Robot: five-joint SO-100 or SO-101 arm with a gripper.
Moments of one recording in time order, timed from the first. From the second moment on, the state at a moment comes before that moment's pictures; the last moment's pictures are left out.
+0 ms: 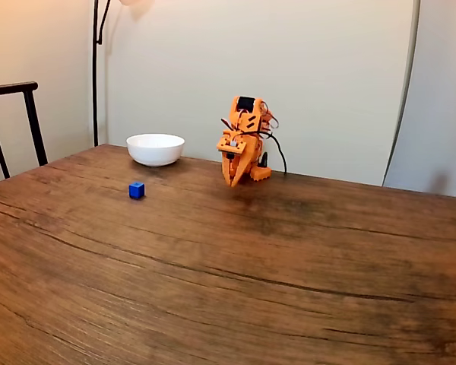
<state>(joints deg) 9.2 190.9 178.4 74.5 101.4</state>
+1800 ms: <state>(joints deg) 9.2 190.9 178.4 74.5 101.4</state>
